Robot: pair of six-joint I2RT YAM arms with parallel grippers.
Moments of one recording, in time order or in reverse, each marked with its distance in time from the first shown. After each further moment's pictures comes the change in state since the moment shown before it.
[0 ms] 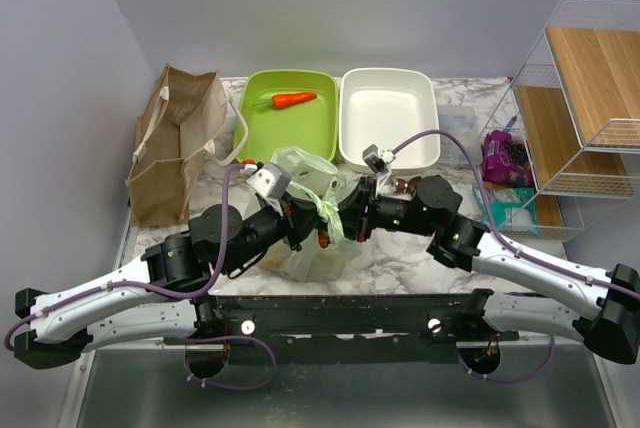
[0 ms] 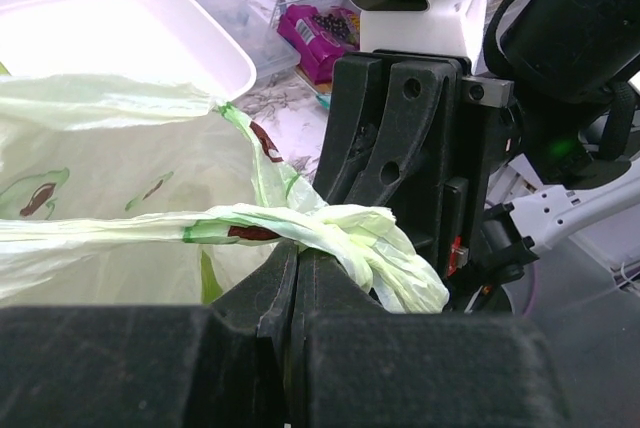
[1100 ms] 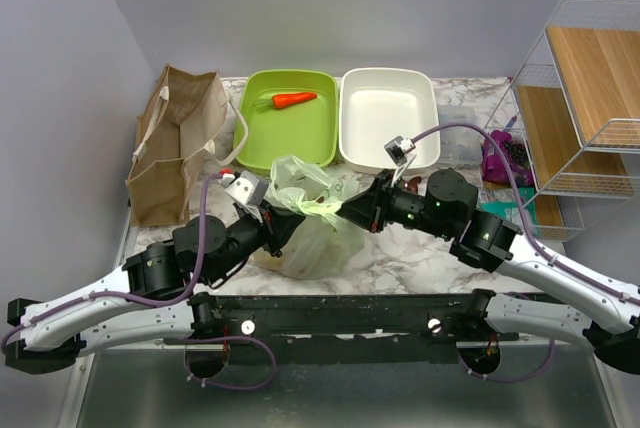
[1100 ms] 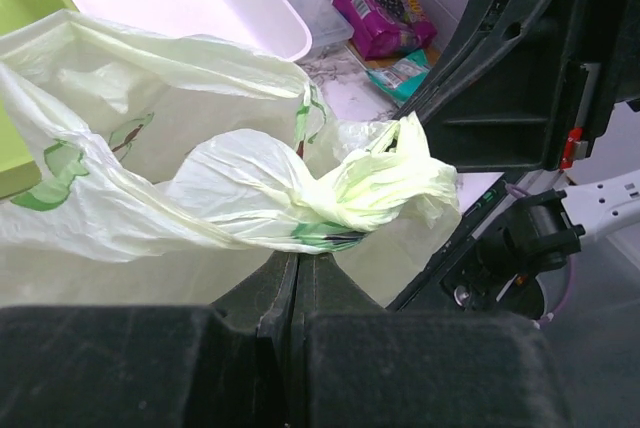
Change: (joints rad) left arm -0.005 -0.129 -0.047 -0.159 -0.109 -0.040; right arm 0.011 -0.110 0.150 -0.457 0.296 0.024
